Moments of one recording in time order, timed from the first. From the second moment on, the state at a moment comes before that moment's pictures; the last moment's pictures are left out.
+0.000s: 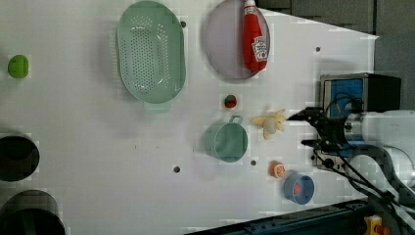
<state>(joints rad) 0.00 0.05 -0.06 -2.46 -0.01 0.88 0.11</state>
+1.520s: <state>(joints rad) -0.02 0.31 -0.05 -2.49 -0.02 1.25 0.12</state>
